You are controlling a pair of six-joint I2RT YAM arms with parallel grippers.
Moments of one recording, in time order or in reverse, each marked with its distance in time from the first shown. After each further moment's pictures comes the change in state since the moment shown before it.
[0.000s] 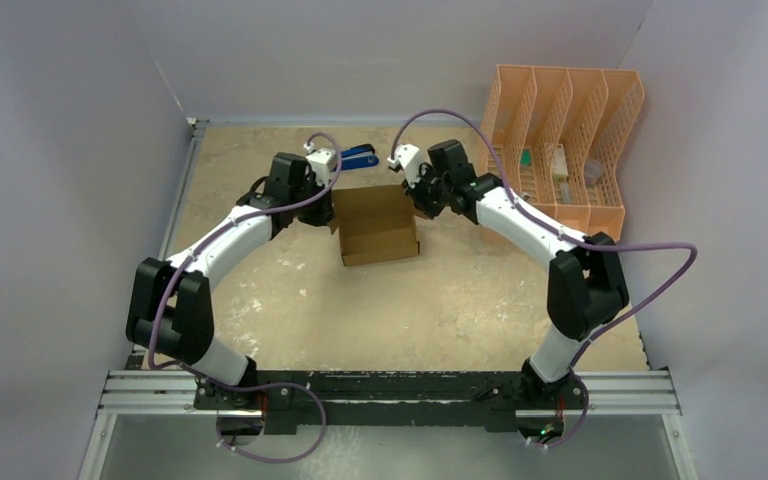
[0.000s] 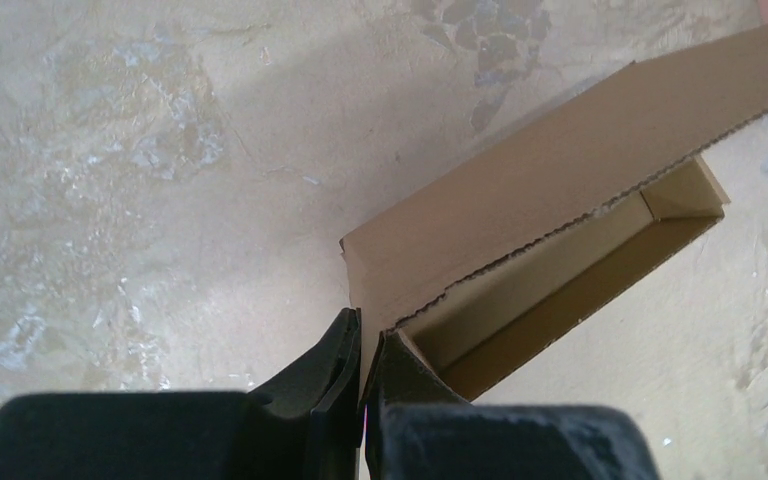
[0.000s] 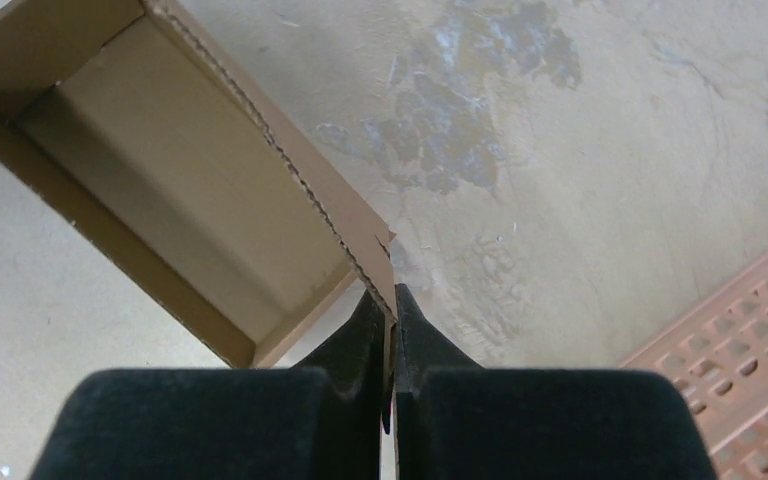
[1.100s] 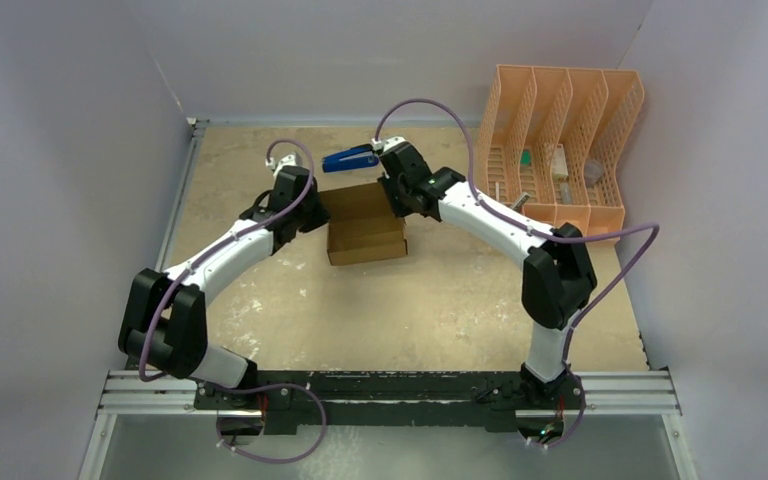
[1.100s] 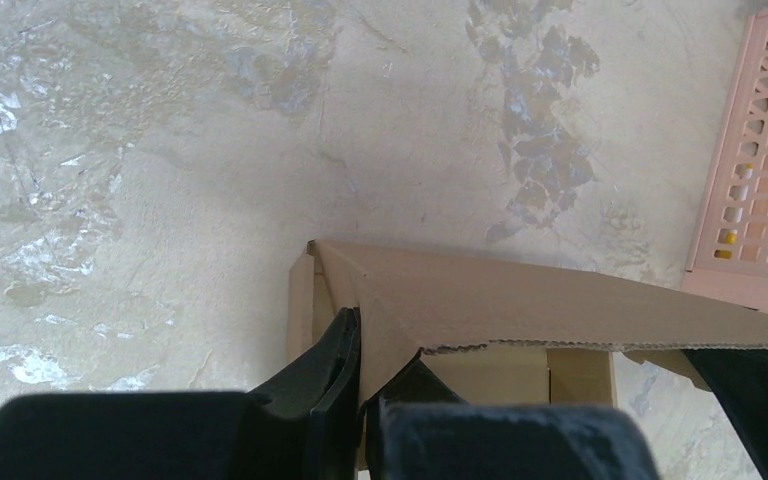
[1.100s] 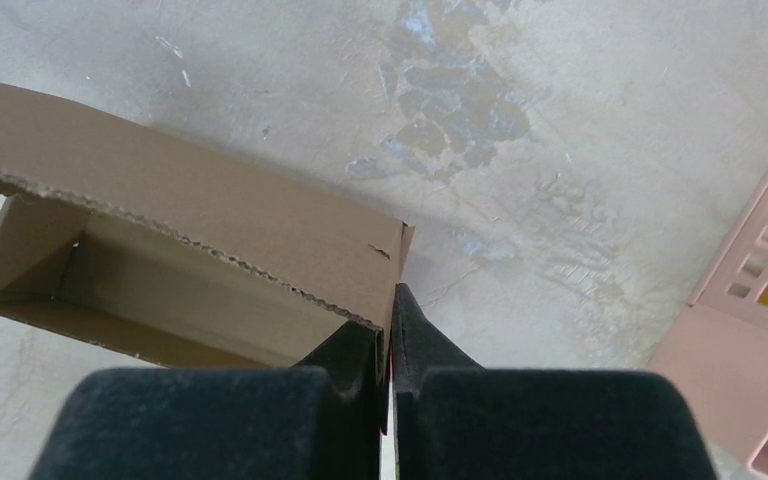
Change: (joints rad) left arm -0.064 -0.067 -0.100 0.073 -0.358 -0.690; right arm 0.194 0.126 0.214 -0.151 0.440 0.572
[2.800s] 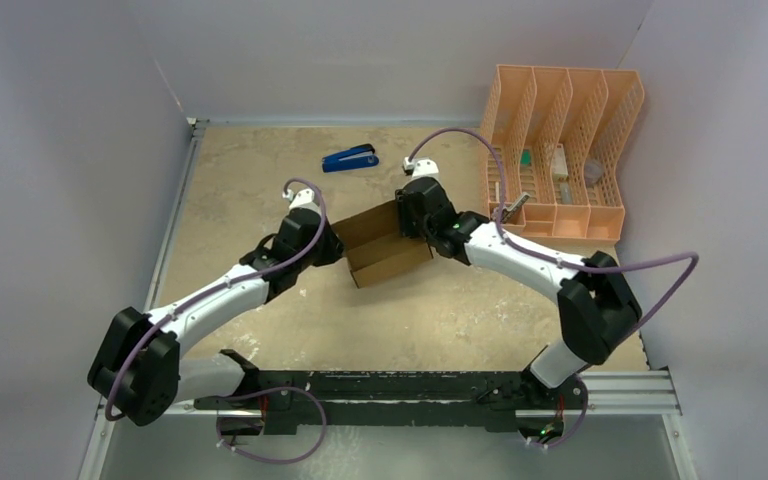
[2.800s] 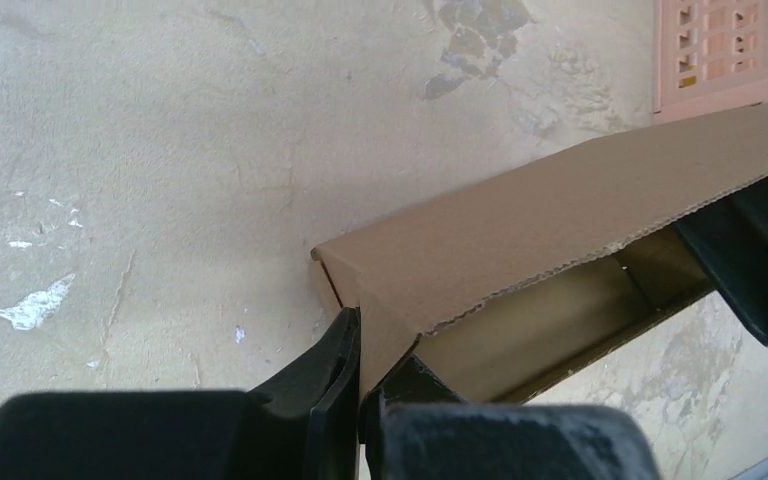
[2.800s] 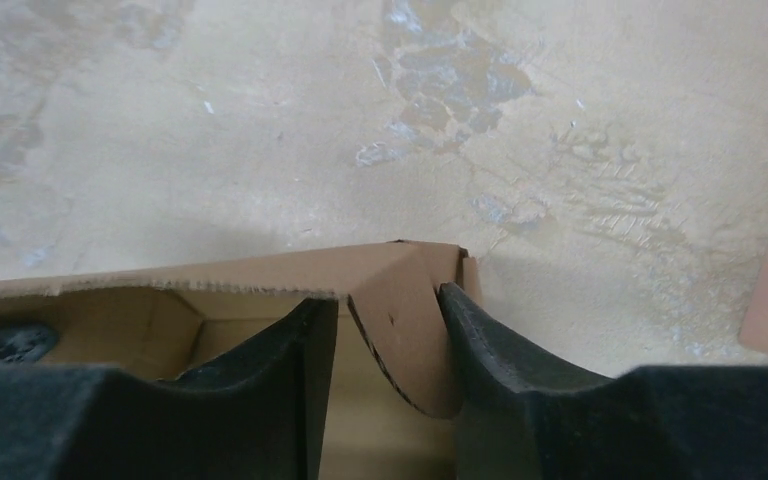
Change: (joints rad) left arm -0.179 -0.226 -0.301 0.165 0.000 0.034; right arm 0.029 -0.227 -0.434 0.357 0.097 0.232
